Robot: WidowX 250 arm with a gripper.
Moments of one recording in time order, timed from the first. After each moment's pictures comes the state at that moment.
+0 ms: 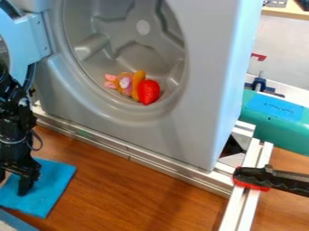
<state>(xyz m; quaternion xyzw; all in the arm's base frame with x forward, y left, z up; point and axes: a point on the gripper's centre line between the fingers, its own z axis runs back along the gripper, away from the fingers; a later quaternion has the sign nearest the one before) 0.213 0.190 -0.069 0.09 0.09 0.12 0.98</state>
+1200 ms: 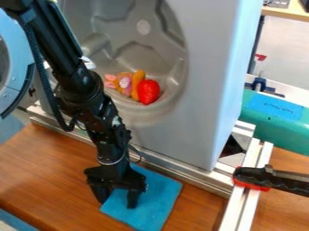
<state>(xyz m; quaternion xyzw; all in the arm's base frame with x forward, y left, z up) 0.272 0.003 -0.072 -0.02 -0.03 0.12 0.99</state>
